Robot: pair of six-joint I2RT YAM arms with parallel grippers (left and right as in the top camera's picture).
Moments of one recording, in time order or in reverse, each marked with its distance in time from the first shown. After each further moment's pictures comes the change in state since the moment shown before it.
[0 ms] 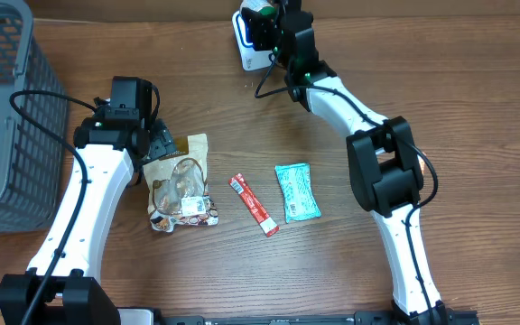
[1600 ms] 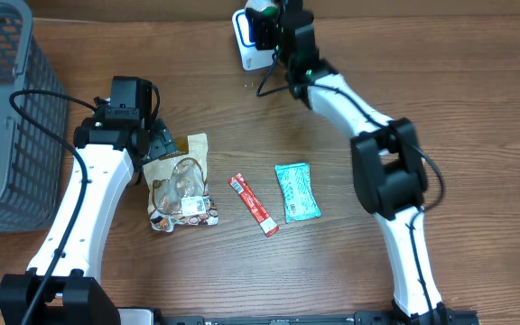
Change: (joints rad) left arm 0.000 0.000 0.000 0.000 0.000 0.000; right arm 0.001 -0.087 -0.004 -0.172 0.045 -0.046
